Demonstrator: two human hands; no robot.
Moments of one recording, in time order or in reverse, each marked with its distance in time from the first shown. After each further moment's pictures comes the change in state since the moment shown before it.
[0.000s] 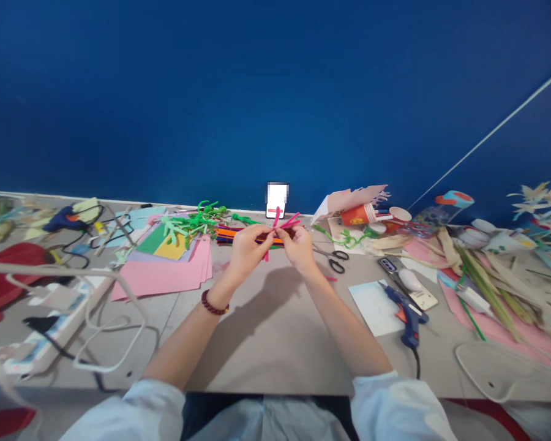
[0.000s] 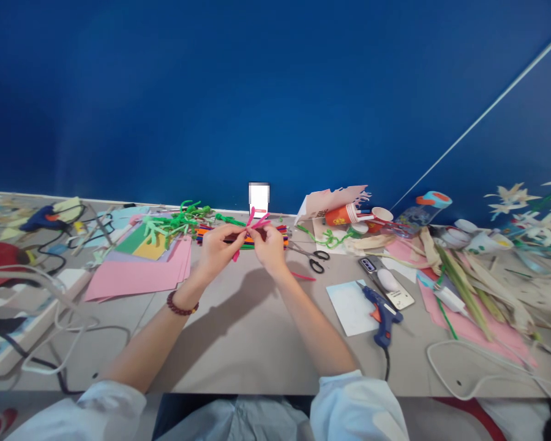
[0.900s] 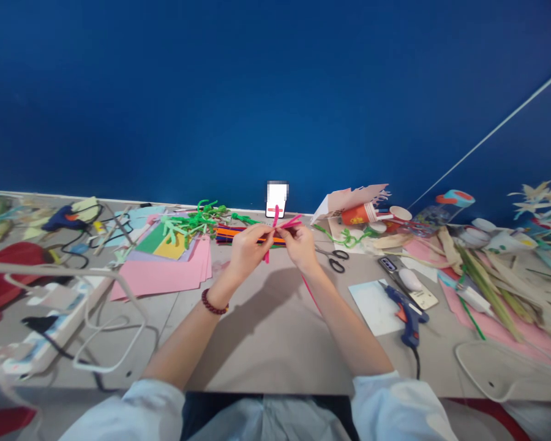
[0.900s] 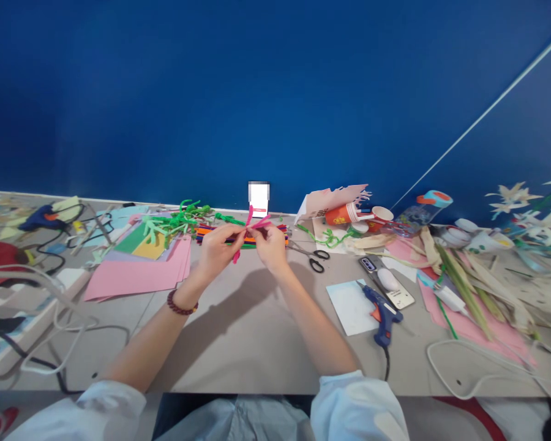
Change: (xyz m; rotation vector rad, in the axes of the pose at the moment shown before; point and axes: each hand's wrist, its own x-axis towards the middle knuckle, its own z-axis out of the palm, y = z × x) left_hand 0.000 0.002 -0.002 0.144 -0.011 0.125; right_hand 0.000 -0.014 -0.002 0.045 -0.058 0.024
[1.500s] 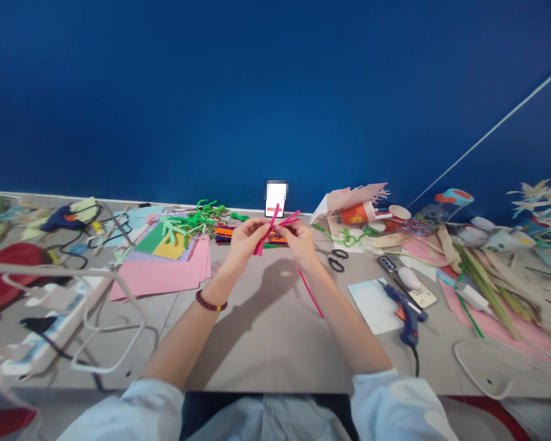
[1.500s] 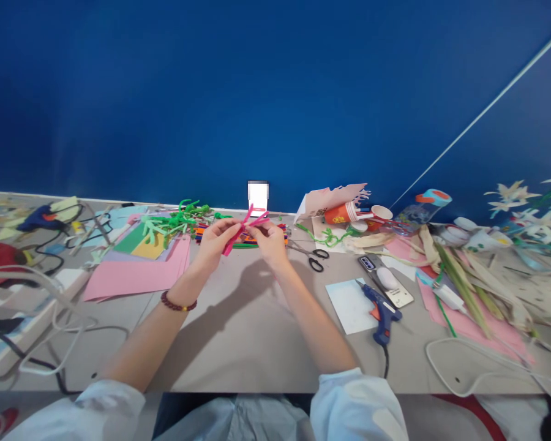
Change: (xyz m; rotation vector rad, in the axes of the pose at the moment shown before) left_hand 0.007 -0.006 0.005 -0.714 0.004 -0.612; right_hand 0.002 -0.005 -0.001 0.105 0.004 0.123
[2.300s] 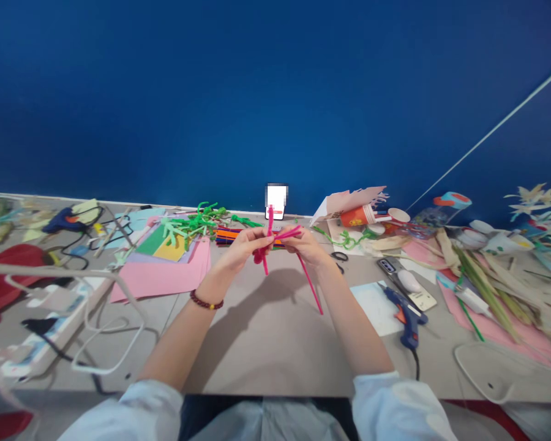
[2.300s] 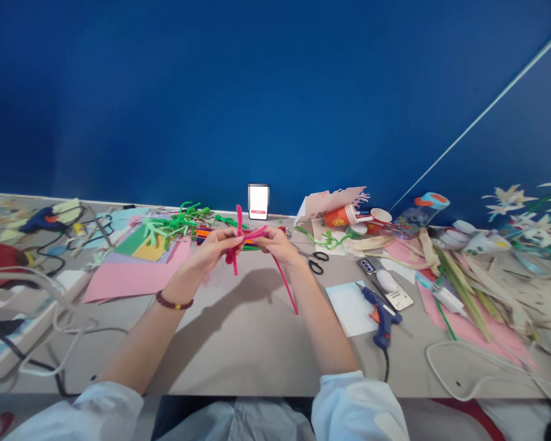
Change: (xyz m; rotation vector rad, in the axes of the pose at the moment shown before) left_hand -0.008 0.022 -0.011 0.005 -0.398 -0.169; right_hand 0.008 -0.007 -0.027 -0.029 -0.350 0.181
